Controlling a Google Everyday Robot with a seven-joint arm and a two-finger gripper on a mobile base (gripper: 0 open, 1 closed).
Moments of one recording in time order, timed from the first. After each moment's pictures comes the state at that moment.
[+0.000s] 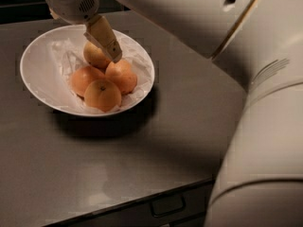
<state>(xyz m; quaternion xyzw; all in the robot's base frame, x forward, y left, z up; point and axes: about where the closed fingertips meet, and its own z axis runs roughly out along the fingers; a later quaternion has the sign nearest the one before) 0.583 0.135 0.987 -0.92 0.33 -0.19 0.09</state>
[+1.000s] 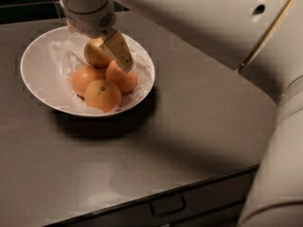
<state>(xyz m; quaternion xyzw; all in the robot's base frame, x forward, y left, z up) 0.587 0.109 0.957 -0.92 0.33 -0.18 0.09</state>
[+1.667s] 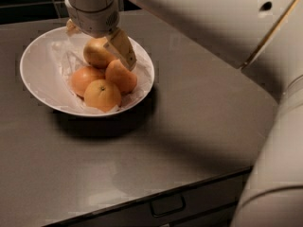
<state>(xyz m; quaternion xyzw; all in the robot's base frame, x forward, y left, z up) 0.588 0.108 0.953 -0.95 0.27 -0.16 0.10</state>
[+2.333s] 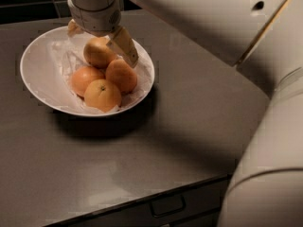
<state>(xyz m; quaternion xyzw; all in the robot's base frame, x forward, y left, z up) 0.596 0.108 0.949 -0.95 0.24 -0.16 0.09</state>
